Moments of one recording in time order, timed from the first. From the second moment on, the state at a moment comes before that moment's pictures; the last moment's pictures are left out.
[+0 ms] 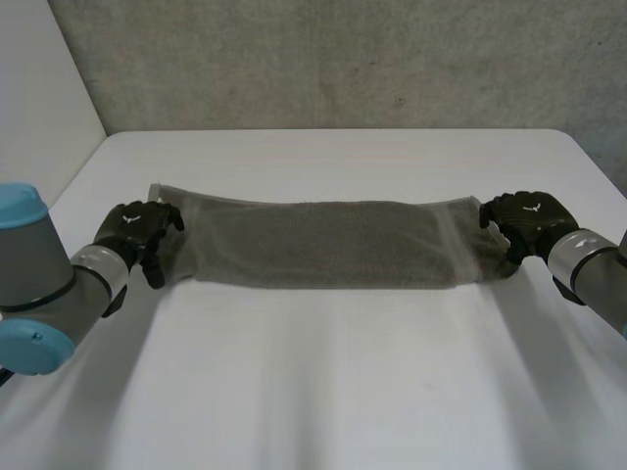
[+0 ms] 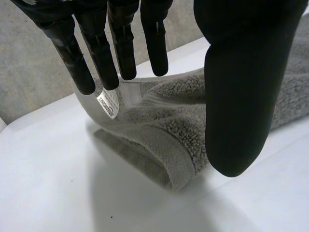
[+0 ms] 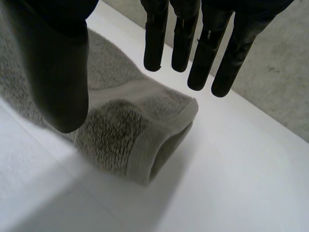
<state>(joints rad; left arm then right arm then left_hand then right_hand) 4.55 -2.10 -1.58 3.39 -1.40 3.34 1.66 -1.04 1.47 -0.08 1.26 2.73 0.50 0.50 0.50 0.50 0.15 0.51 0.50 0.51 0.51 0.35</state>
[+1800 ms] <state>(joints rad) 4.54 -1.81 -1.72 3.50 -1.39 3.33 1.76 -1.13 1.18 -0.14 1.27 2.45 0.28 0.28 0.28 0.28 0.03 1.31 1.30 1.33 1.33 1.15</state>
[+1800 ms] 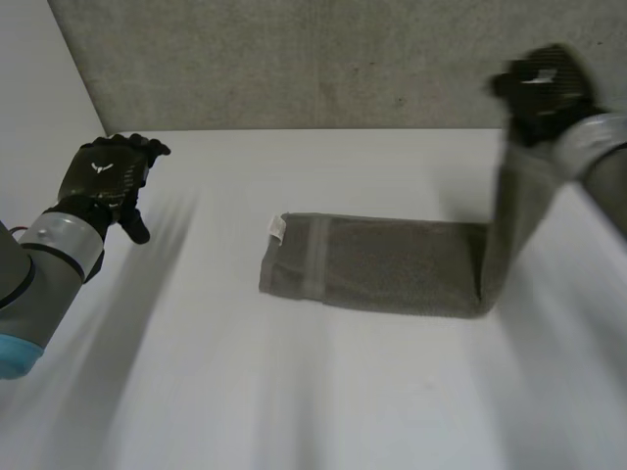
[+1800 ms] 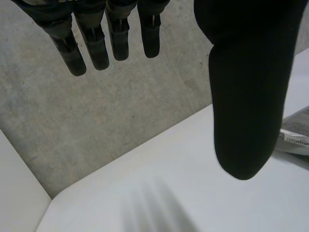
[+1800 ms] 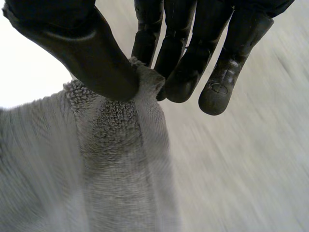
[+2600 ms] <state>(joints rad) 4.31 -1.97 -1.52 3.52 -1.40 3.27 2.15 -1.09 1.40 -0.33 1.26 2.67 0.27 0.27 0.27 0.27 0.03 0.23 0.24 0.24 0.25 0.06</state>
